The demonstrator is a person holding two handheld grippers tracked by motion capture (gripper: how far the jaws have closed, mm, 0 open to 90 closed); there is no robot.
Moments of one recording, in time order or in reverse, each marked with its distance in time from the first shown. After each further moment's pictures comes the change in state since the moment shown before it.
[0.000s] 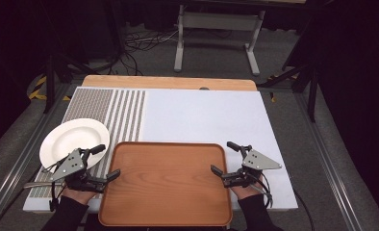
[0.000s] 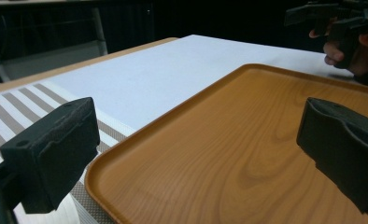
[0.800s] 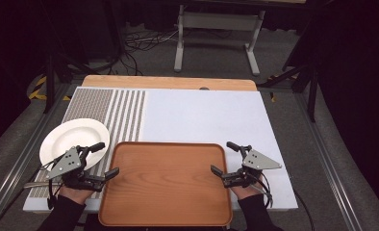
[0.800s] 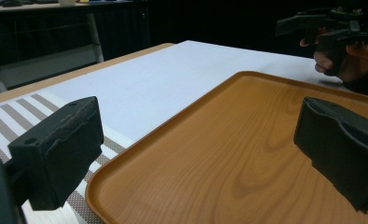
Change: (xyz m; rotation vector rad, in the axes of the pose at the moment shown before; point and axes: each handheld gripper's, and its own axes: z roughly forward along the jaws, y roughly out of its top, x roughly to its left) left arm 0.002 0.014 -0.005 -0.001 -0.022 0.015; right arm 0.000 0.000 0.000 0.002 0.007 0.006
